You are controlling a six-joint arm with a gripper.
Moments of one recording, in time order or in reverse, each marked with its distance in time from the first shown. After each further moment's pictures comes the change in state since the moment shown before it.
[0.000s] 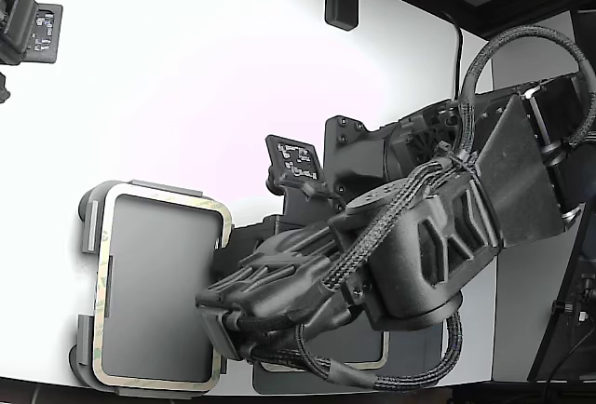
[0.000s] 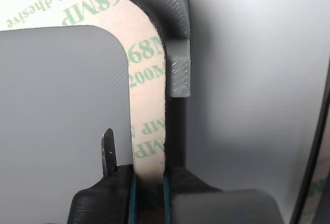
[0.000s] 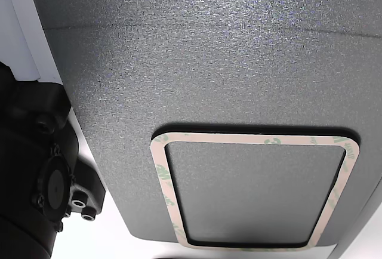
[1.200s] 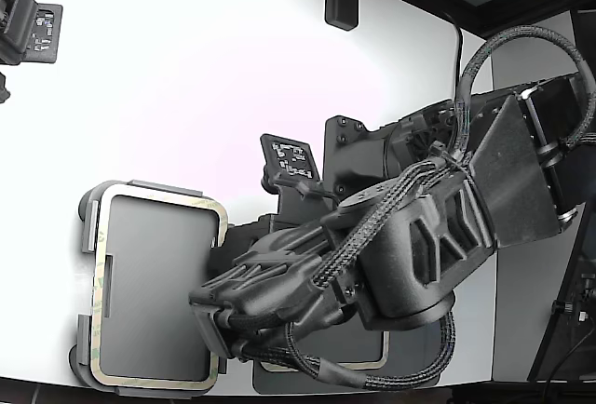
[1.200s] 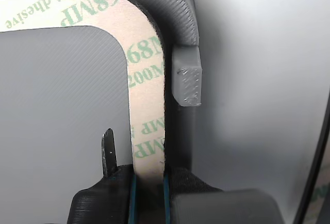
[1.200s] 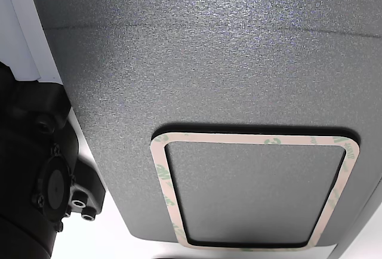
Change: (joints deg) arm -0.4 -1.1 -0.9 0.0 0.0 -0.8
